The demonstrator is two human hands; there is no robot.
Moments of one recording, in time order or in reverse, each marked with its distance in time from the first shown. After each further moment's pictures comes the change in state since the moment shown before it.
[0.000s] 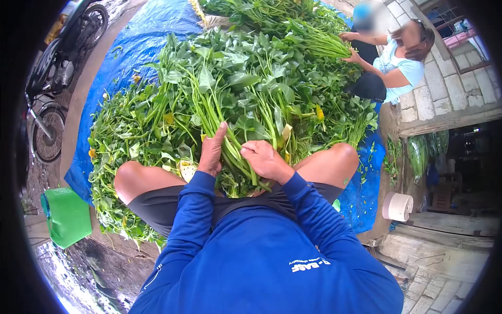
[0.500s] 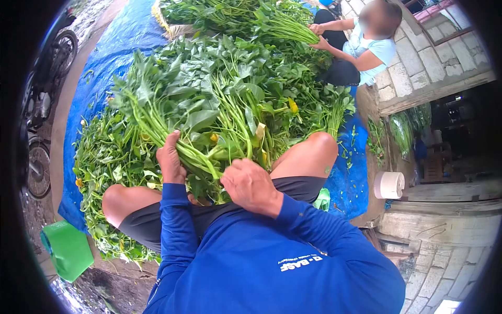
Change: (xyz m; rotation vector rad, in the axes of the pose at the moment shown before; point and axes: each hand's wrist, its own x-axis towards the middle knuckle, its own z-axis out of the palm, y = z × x) left_hand 0.009 0.042 -0.008 -0.012 0.208 0.087; right_hand -0.083 -0.050 0.007 -0.569 0.287 -0.374
